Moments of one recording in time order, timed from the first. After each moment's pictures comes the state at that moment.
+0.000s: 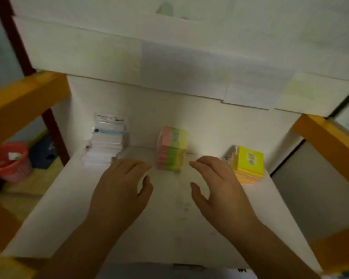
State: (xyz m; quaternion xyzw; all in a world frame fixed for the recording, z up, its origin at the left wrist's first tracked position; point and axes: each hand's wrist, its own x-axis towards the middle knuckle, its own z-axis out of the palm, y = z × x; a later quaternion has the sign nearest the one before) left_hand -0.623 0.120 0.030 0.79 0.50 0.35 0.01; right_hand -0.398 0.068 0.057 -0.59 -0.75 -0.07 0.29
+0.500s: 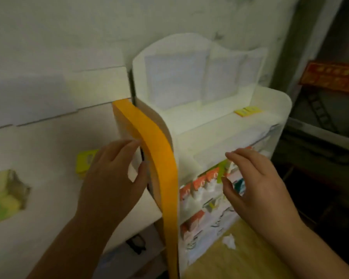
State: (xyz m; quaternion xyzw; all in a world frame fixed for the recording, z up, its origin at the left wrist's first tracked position) left_hand -0.301 -0.036 0.121 0.89 0.23 0.40 0.02; right_hand -0.124 -0.247 0.099 -0.82 -0.46 -0.22 0.26
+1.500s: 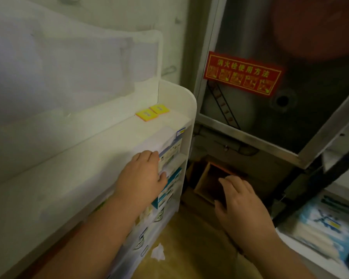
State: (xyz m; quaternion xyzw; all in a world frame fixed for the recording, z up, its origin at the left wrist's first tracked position) left_hand 0.155 -0.140 0.031 0.97 0.10 0.18 0.10; right_hand 0.181 -0.385 0.045 -0.97 -0.22 -0.04 0.07
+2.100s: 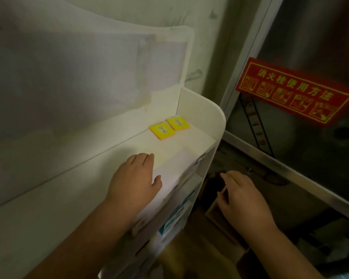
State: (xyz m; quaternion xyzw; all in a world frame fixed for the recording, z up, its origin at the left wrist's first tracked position) left_hand 0.274 -0.028 0.007 0.97 0.16 0.16 0.06; right_hand 0.365 -0.278 0.026 -0.95 -0.29 -0.05 0.05
